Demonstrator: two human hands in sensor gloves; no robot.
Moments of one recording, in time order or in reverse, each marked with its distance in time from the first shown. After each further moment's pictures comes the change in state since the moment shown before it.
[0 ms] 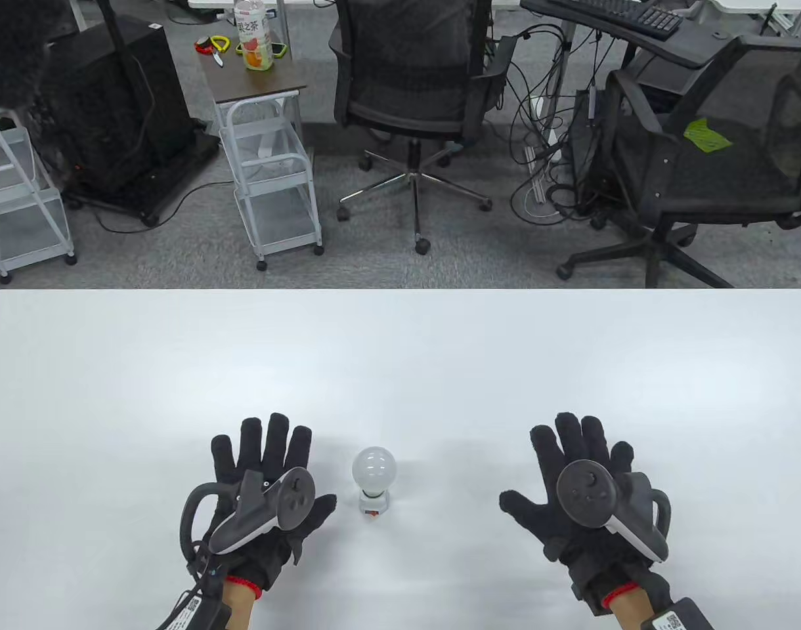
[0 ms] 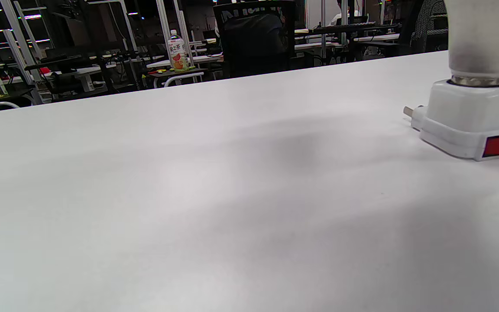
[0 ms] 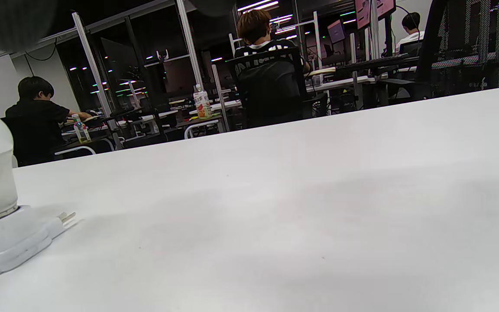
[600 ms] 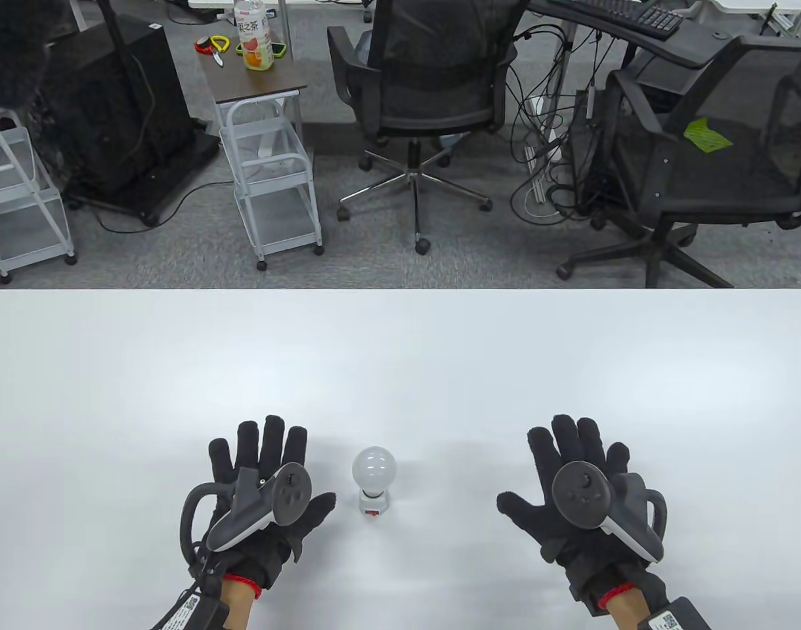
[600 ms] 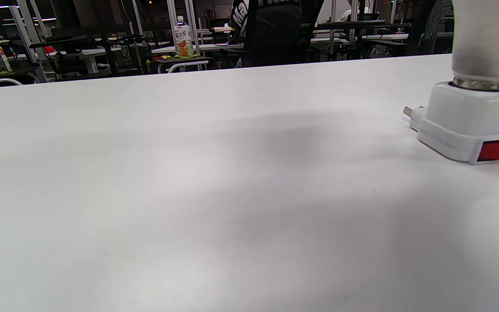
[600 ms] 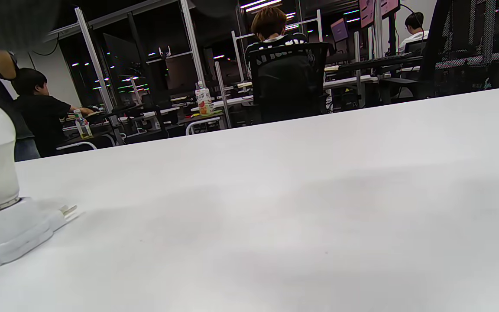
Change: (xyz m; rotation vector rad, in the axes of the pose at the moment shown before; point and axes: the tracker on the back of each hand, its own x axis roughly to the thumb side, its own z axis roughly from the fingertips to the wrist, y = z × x) left_hand 0.000 -0.003 -0.001 -0.054 0.017 0.066; right_hand 0.001 0.006 -0.002 0.012 -0.007 0.011
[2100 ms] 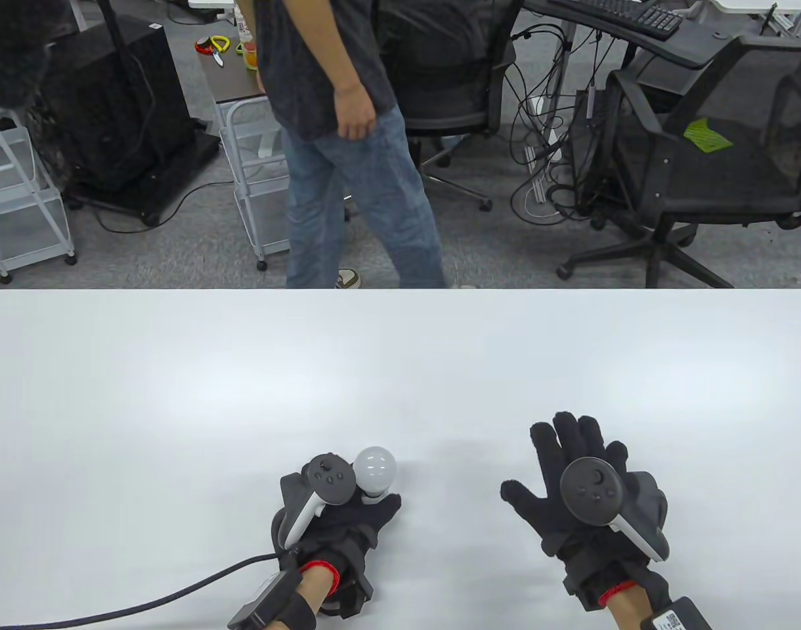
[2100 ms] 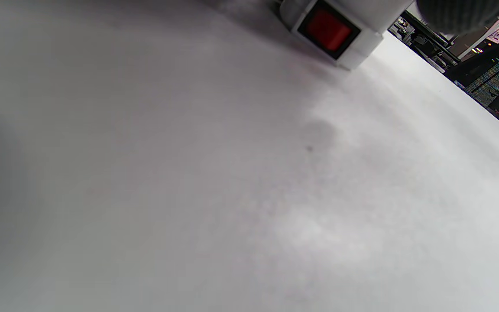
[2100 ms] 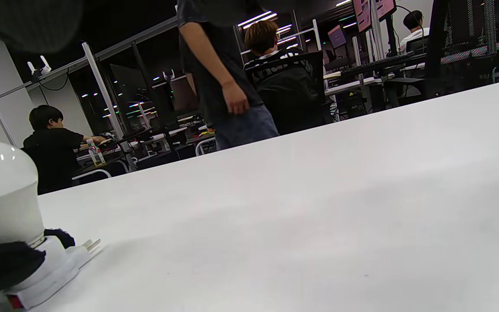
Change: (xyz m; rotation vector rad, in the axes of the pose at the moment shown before) left_hand 0.058 -0.075 -0.047 -0.221 0.141 0.635; right_hand -0.003 -0.005 -0.002 -0.046 -0.010 -0.100
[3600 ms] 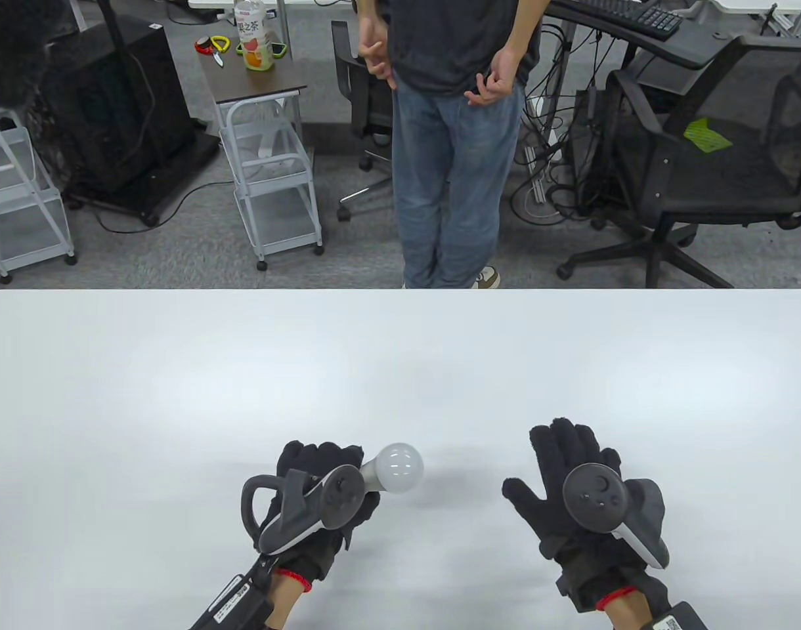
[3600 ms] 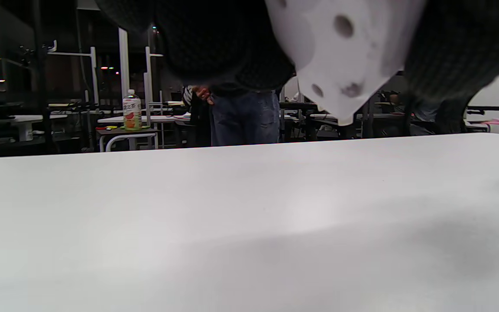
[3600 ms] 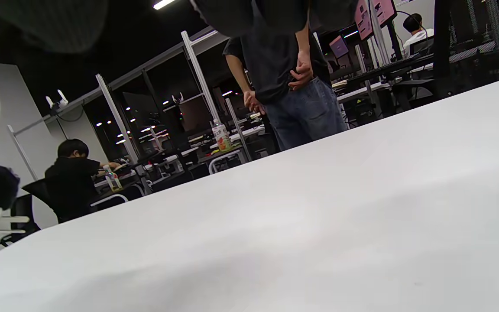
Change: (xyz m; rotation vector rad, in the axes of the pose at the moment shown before) left_hand 0.065 0.066 0.075 0.459 -0.402 -0.614; right_hand 0.011 -0.006 0.011 -0.059 -0.038 -0.130
